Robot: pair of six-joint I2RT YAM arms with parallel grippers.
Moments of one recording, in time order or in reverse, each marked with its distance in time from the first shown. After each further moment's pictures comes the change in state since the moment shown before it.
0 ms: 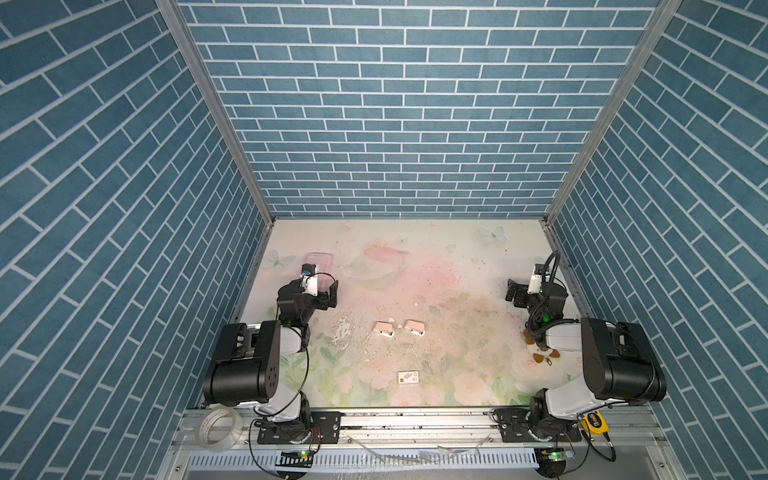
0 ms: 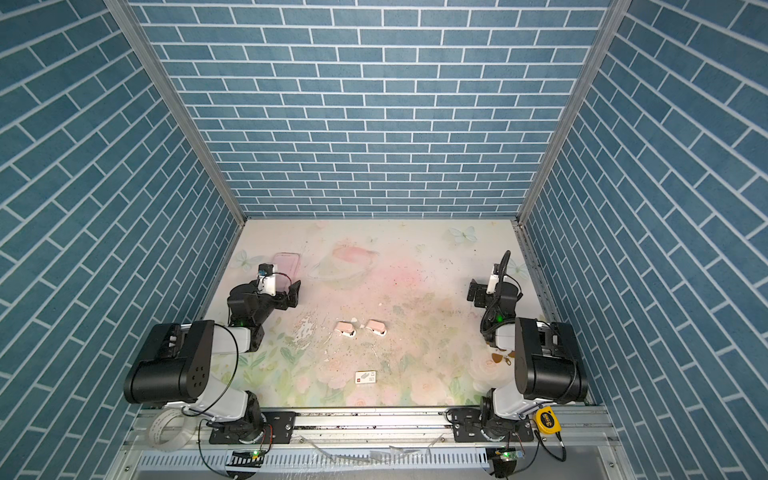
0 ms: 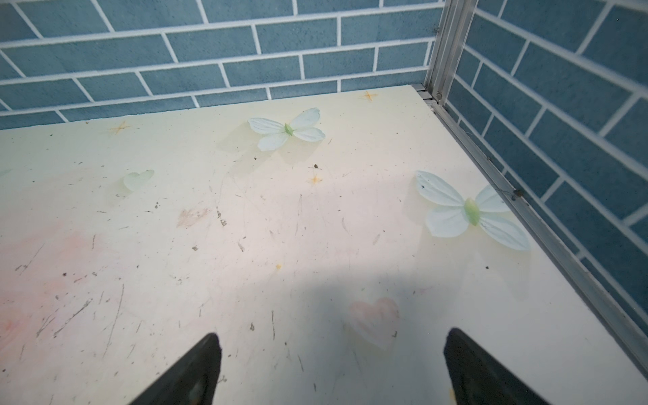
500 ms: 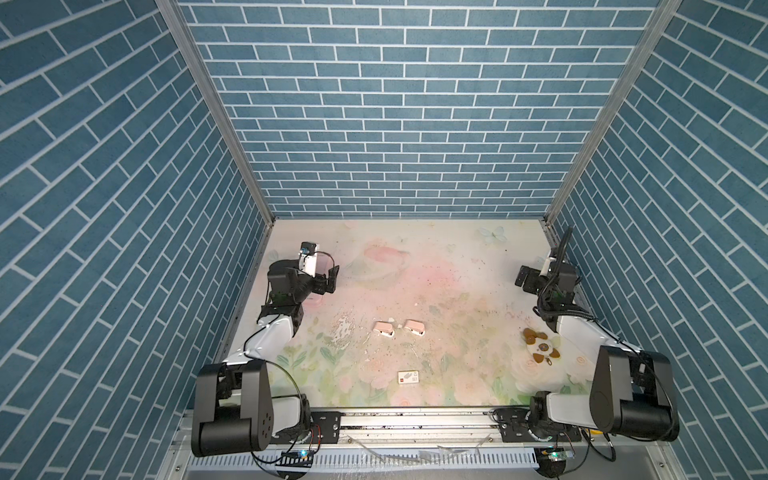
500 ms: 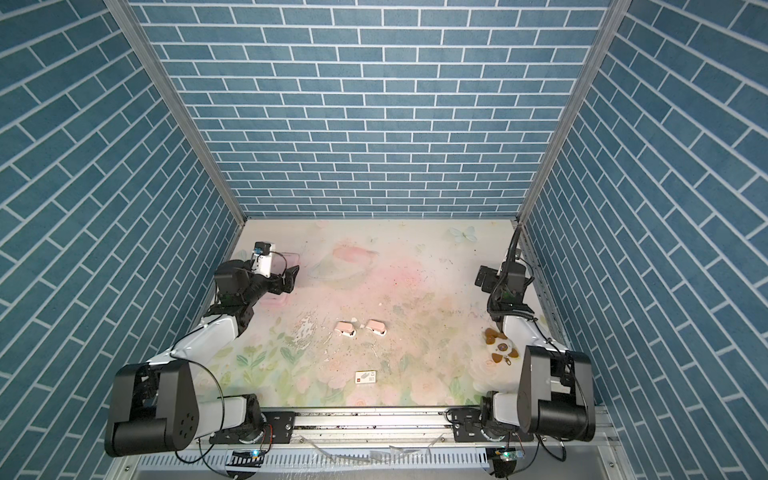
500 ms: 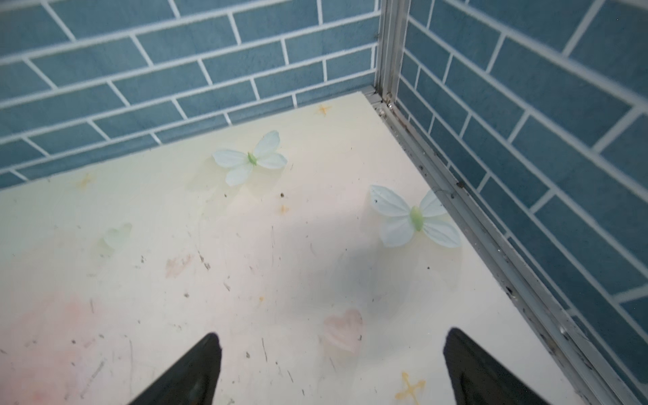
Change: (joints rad) left arm -0.004 -0.279 0.305 -0.685 0.106 0.101; right arm 0.000 -0.230 0.270 -0.599 0.120 0.154
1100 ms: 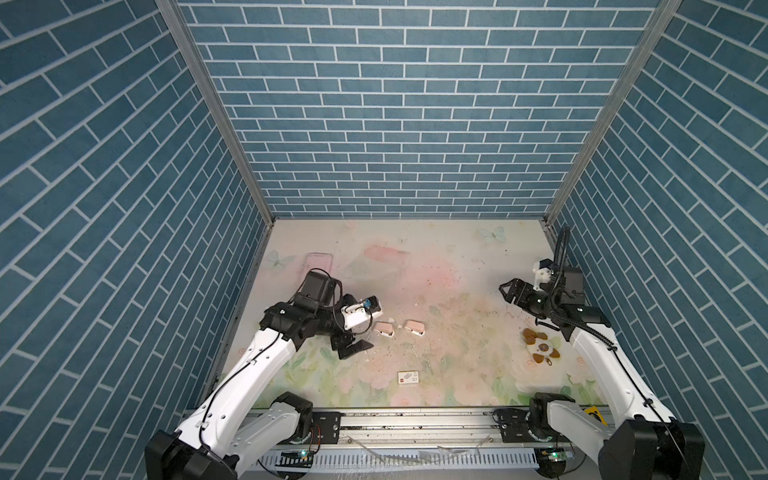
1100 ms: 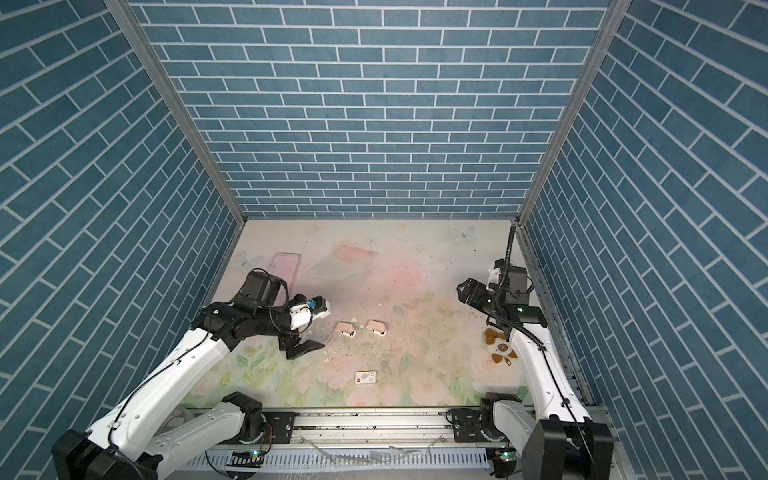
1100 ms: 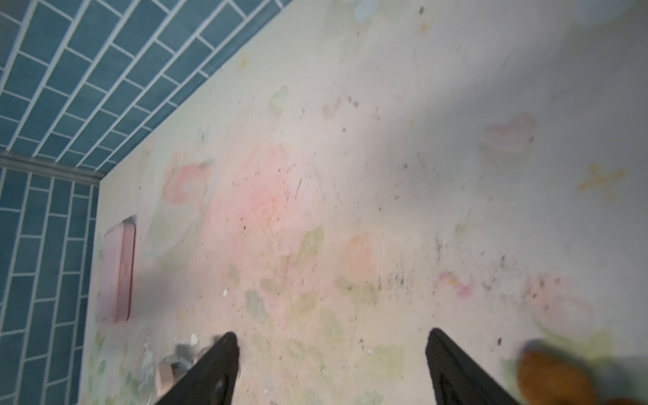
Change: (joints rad) left arm -0.497 -0.251 0.219 -1.109 0.146 0.594; right arm 0.100 -0.270 0.072 -0.676 -0.465 0.275
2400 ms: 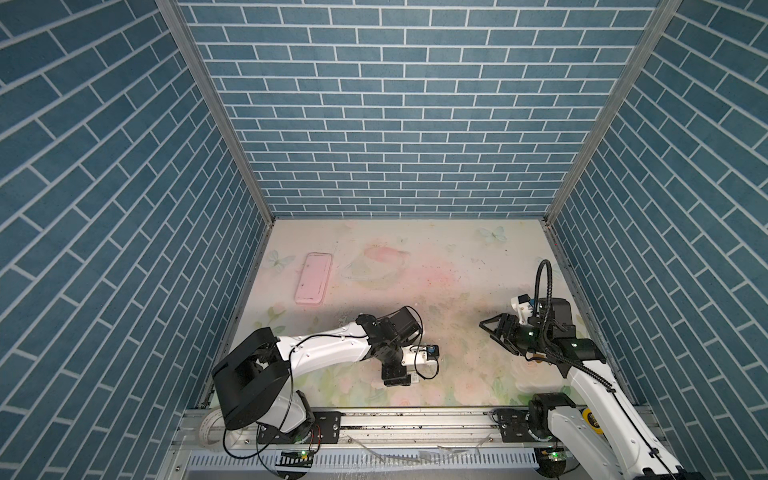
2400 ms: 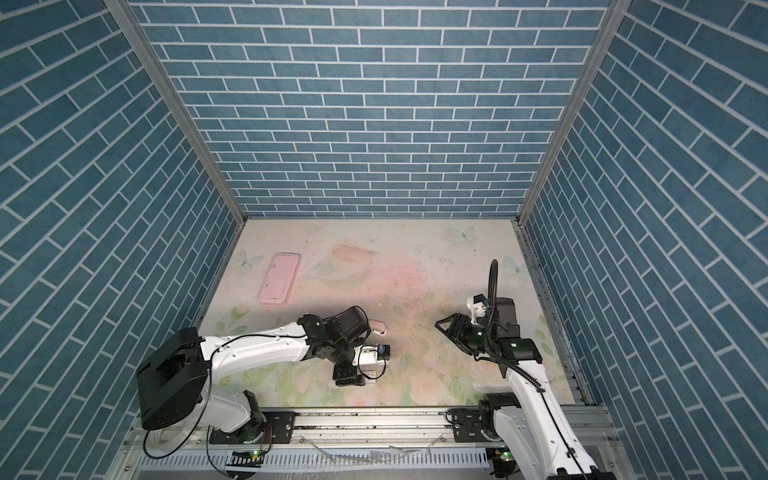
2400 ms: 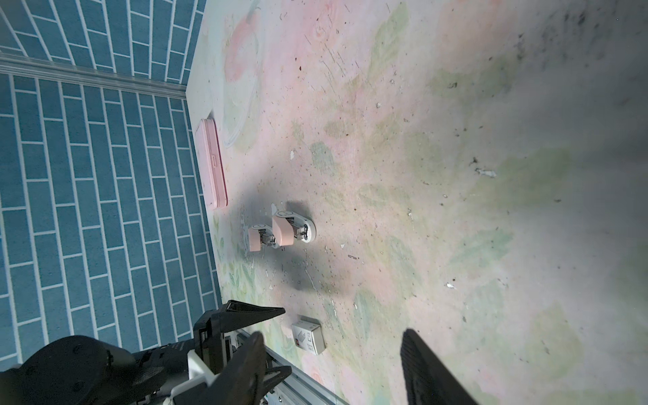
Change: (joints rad) left arm -0.569 0.480 -0.031 0.318 -0.232 -0.271; right arm 0.092 -0.267 -0.240 -0.077 -0.296 0.247
